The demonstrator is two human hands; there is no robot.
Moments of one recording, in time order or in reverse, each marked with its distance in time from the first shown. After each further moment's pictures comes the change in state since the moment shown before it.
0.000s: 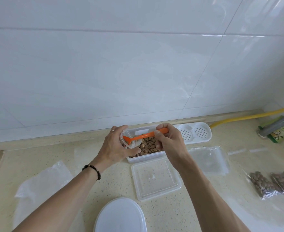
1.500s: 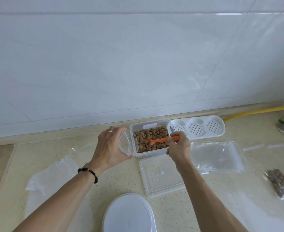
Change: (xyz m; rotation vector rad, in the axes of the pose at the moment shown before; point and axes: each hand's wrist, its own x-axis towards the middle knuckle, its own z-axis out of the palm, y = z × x) left_hand -0.010 -0.044 -0.012 0.422 0.058 0.208; right_hand 0.024 0.079 0.001 -0.230 0.288 0.139
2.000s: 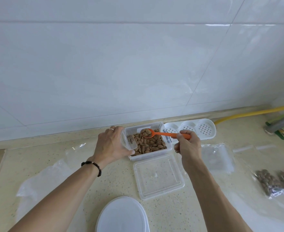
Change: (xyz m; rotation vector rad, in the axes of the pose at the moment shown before) left_hand 0.028 0.017 0.007 0.143 -0.084 -0.111; right_hand -0.001 -0.028 -0.042 0.318 0.096 0.078
